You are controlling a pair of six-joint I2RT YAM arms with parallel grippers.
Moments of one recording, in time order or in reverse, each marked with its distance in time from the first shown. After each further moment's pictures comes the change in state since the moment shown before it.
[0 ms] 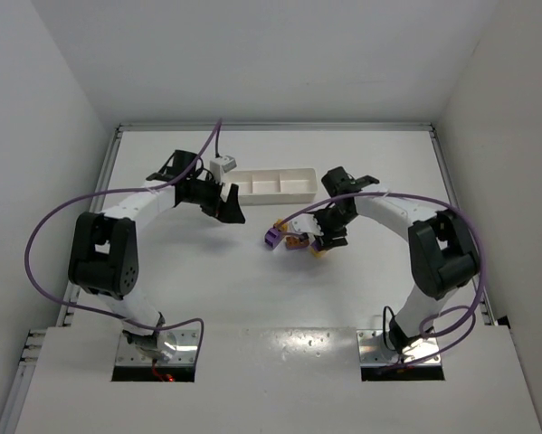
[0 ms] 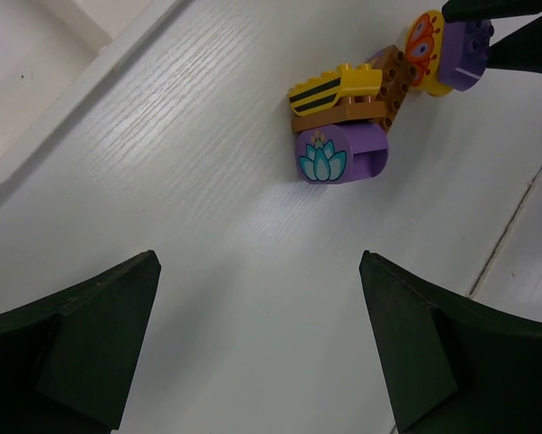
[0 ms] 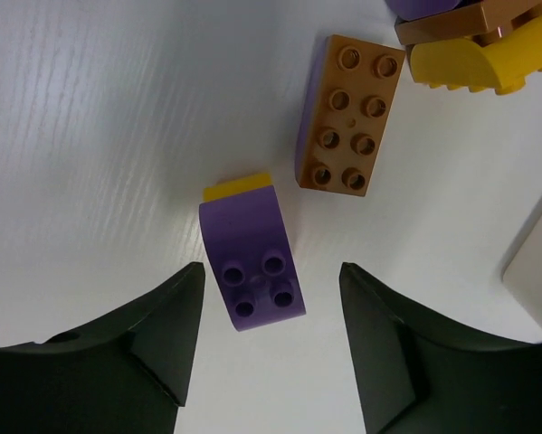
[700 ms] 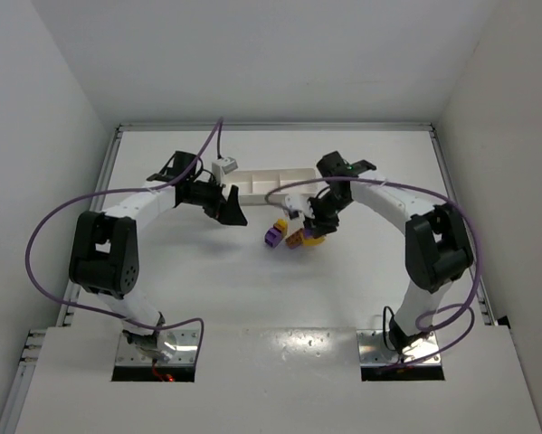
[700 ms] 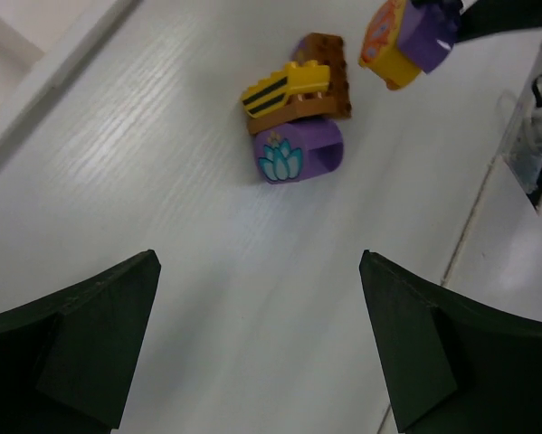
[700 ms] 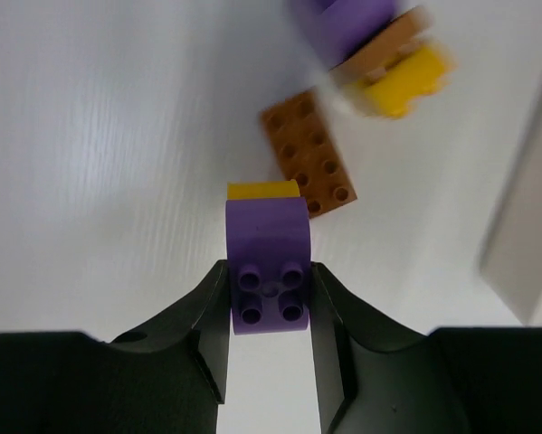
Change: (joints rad) left arm 0.005 0.013 0.000 0.003 0.079 0.024; right arm 0.008 0.063 0.158 -0.093 -0.061 0.171
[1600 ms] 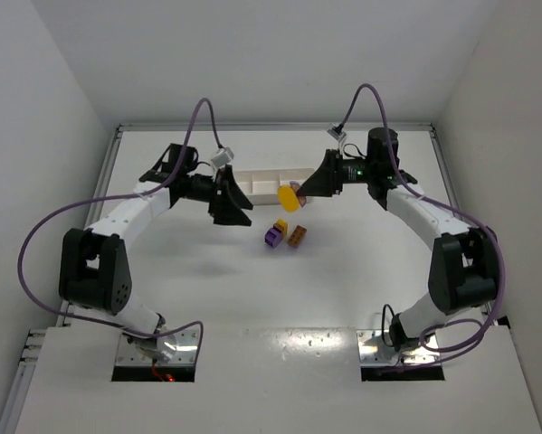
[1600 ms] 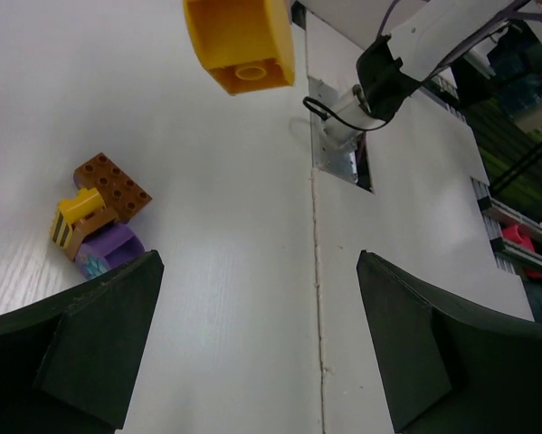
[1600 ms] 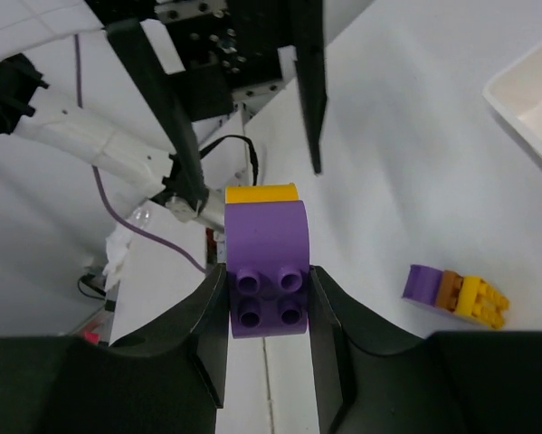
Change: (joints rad) left arm -0.003 -0.157 -0.010 -0.020 0.540 0.087; right arm -0.226 -0.206 -0.207 1.048 -0.750 1.746
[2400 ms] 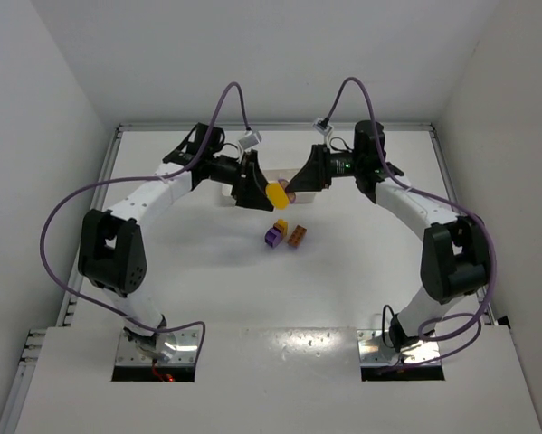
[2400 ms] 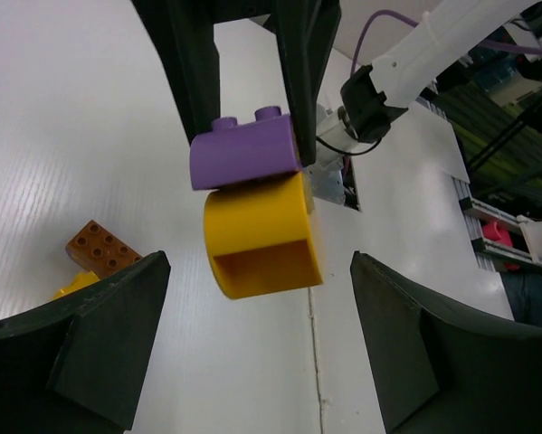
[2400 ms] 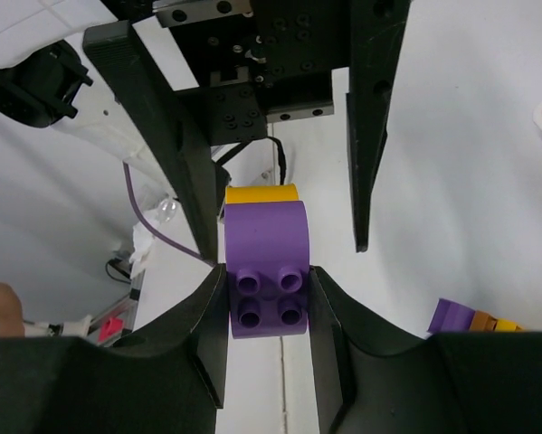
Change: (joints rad) left arm -0.153 0.187 0.288 0.008 -0.053 -0.150; right arm 0.071 0.085 0.097 0.088 -0.040 0.117
